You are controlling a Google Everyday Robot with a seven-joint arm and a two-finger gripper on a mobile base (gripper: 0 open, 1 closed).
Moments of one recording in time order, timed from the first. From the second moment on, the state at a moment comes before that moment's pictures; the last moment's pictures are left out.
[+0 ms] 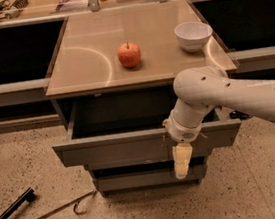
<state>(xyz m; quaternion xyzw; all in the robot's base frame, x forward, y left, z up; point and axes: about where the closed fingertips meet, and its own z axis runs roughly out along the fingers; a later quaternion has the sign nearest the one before) 0.505 -0.100 0.635 -0.70 0.70 0.11 0.08</state>
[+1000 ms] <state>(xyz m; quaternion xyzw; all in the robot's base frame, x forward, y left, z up) 0.460 -0.104 0.643 -0.68 0.72 0.12 0.07</state>
